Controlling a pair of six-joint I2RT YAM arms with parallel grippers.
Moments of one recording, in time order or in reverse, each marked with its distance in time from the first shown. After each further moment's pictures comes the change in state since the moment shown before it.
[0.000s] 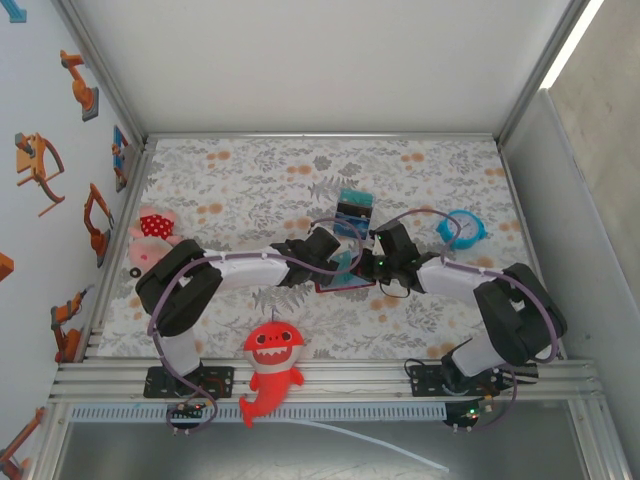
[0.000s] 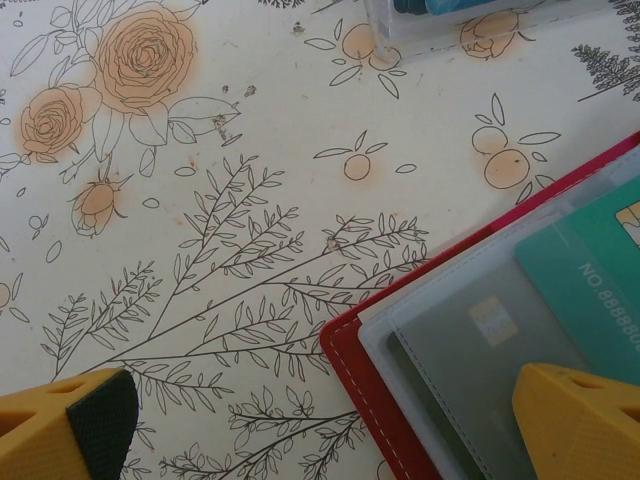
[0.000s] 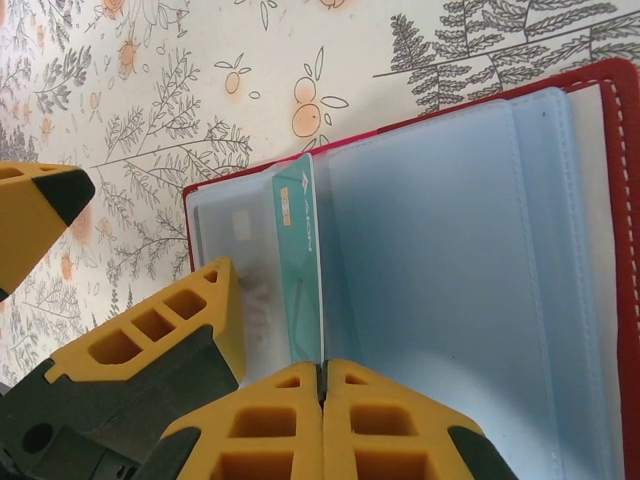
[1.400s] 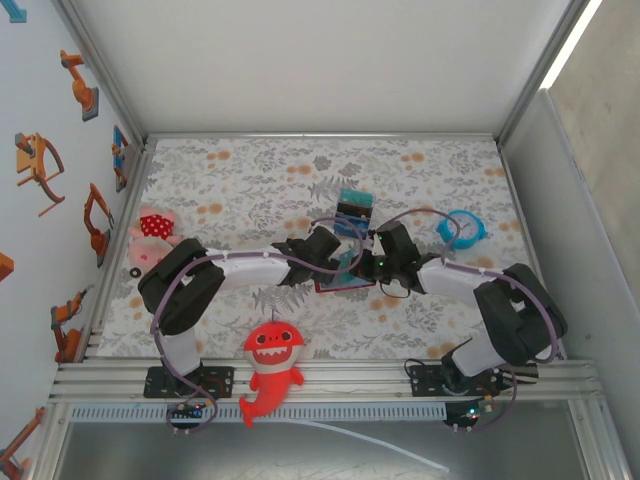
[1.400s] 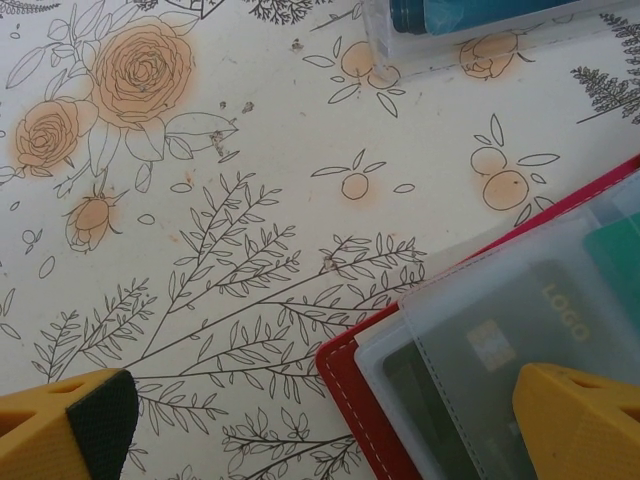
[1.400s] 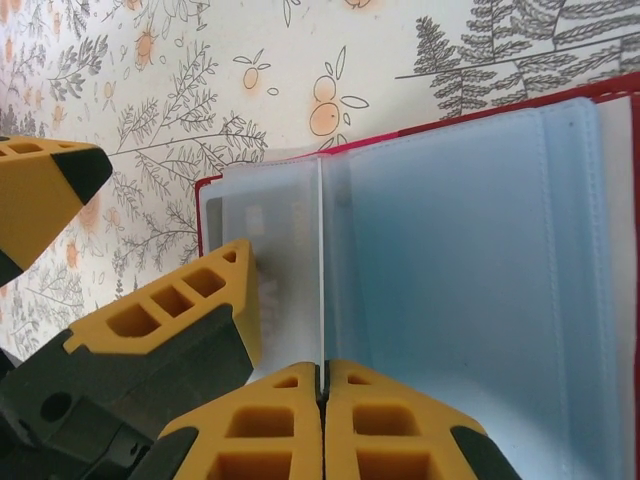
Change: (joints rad) left arm 0.010 0.014 0.003 0.029 0.000 0.003; right arm -0.002 -0.013 -0.006 0.008 -0.013 -0.043
